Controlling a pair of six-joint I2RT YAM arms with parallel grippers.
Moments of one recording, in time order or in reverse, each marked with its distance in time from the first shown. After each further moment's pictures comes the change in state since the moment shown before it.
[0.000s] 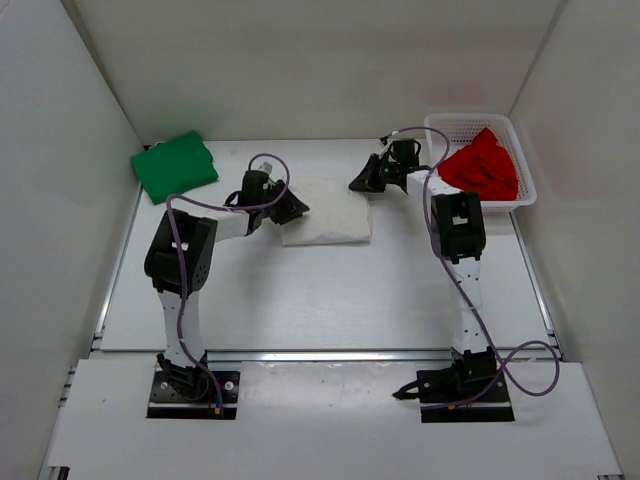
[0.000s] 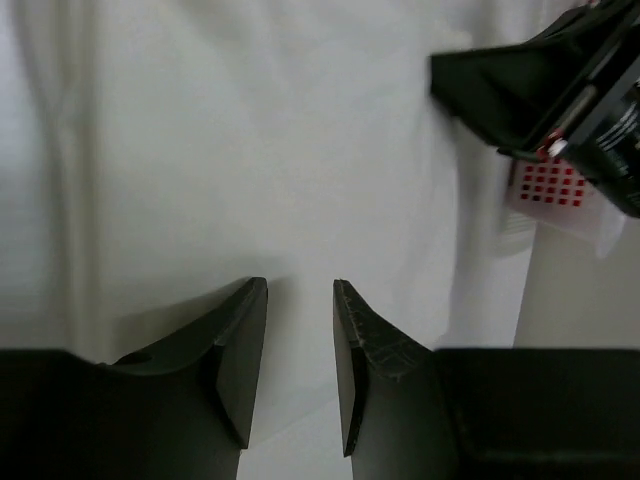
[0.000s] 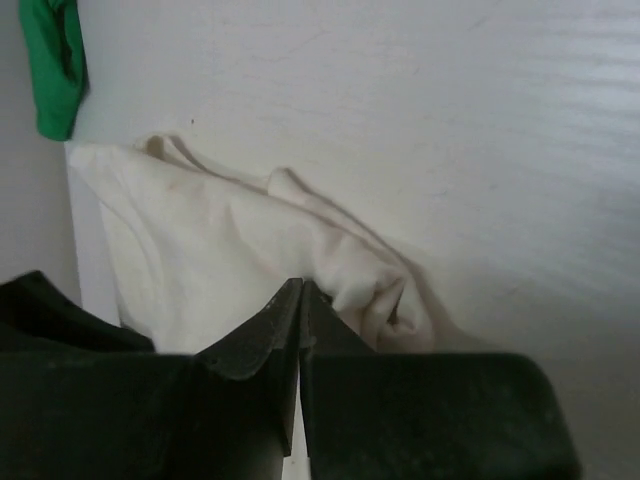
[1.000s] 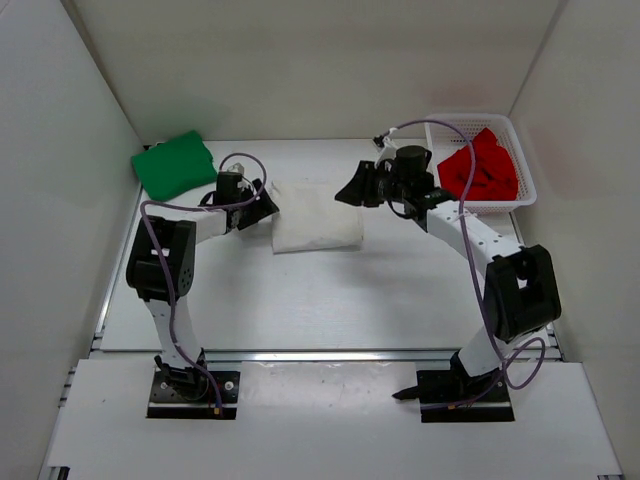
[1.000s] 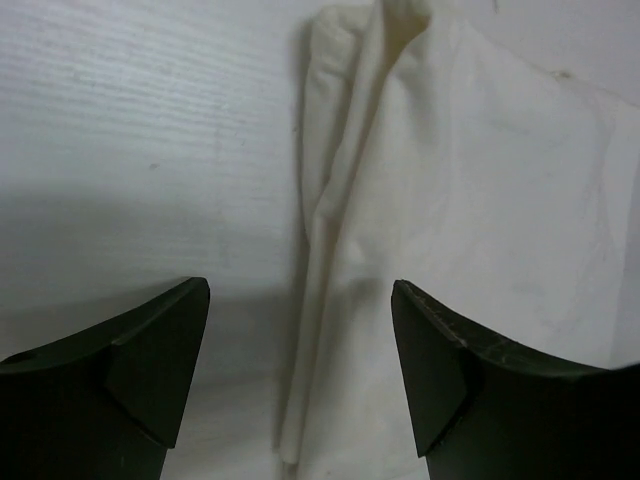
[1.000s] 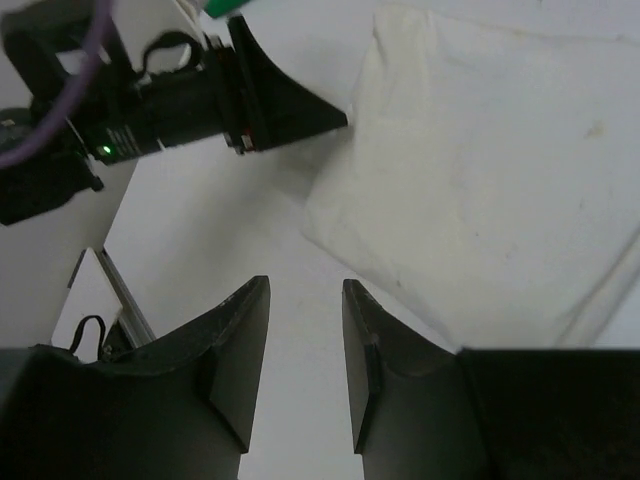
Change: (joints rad) left arm 0.129 -0.102 -0.101 -0.156 -0.167 0.269; right arm 0.197 -0.872 -0.711 0.100 0.095 -0.083
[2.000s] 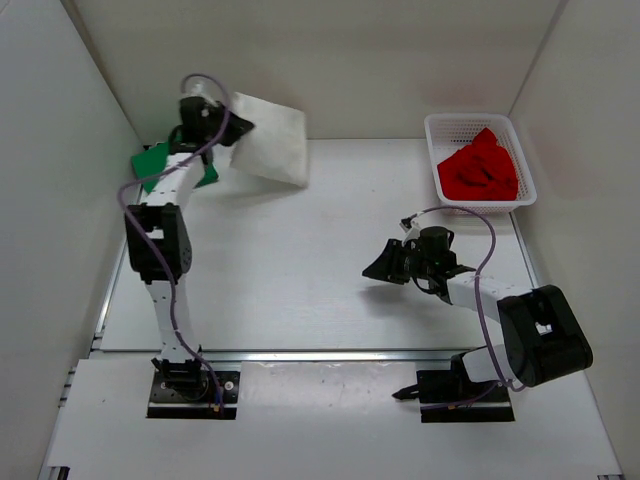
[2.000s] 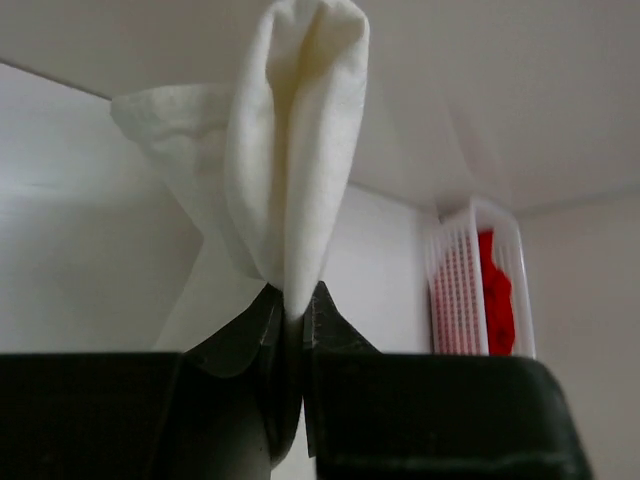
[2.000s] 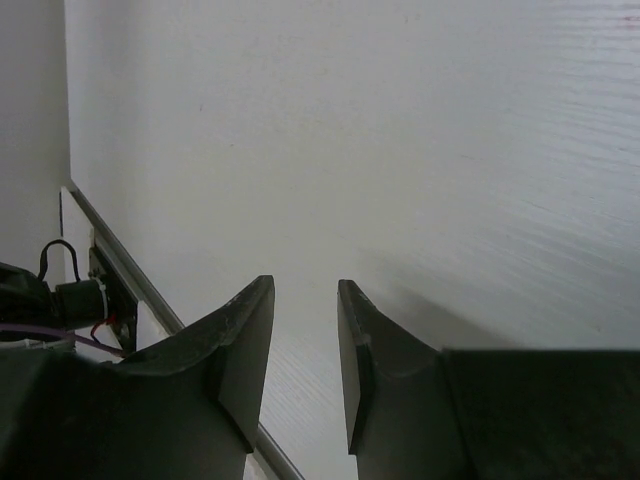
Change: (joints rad) left arm 0.073 0.235 0.761 -0.122 0.203 -0.154; right arm -0.061 -0.277 -0.777 0.283 -0.036 0.133
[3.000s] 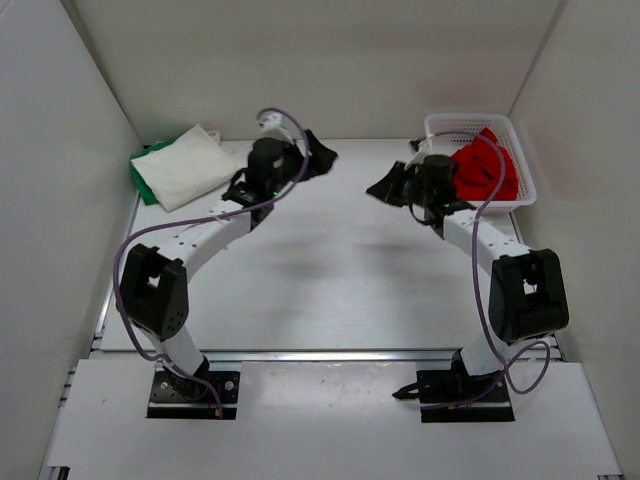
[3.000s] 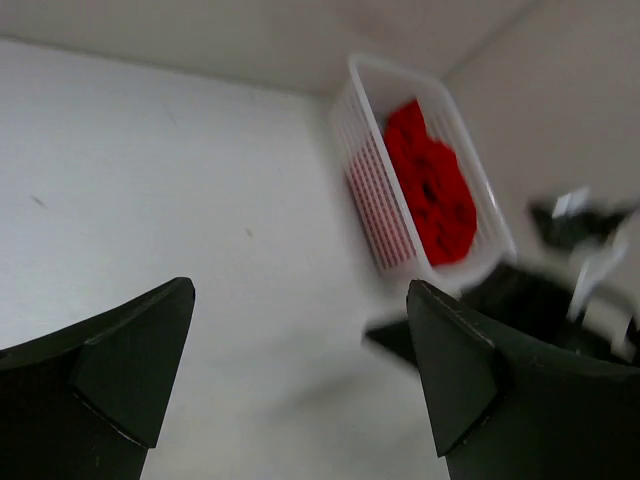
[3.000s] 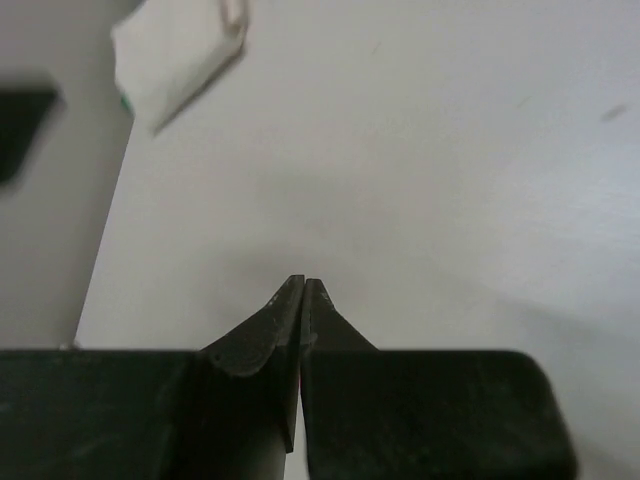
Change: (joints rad) left arm -0.347 -0.489 -0.544 0.245 -0.360 0.097; right arm -0.051 0.222 0.540 -0.100 0.108 -0.039
